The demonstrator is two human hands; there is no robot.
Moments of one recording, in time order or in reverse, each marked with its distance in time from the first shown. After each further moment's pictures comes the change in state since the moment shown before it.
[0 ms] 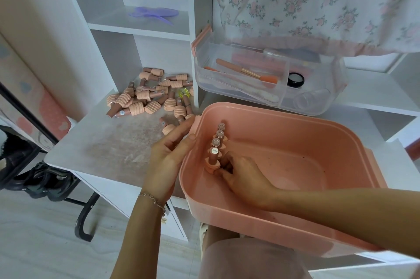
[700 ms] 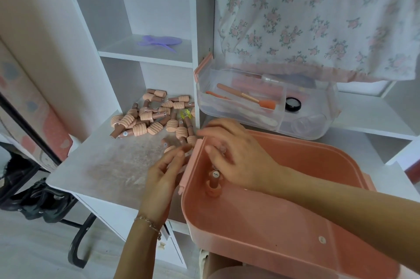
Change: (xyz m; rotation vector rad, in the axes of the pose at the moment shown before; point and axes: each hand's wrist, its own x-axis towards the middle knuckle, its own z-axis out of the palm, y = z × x) left_hand 0.004 -0.009 -0.010 -0.001 0.040 -0.030; right_hand 0.022 -0.072 -0.068 -0.151 0.188 -0.523
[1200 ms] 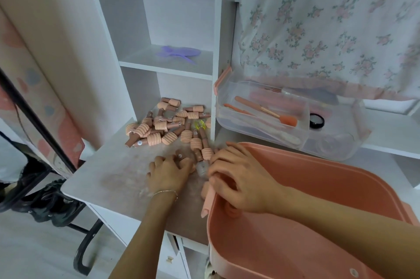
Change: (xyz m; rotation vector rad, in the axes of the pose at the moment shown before) left_hand 0.084 -0.035 -0.033 1.221 0.277 -0.202; right_hand 0.013 0.008 0.025 -0.096 -0.243 -0.066
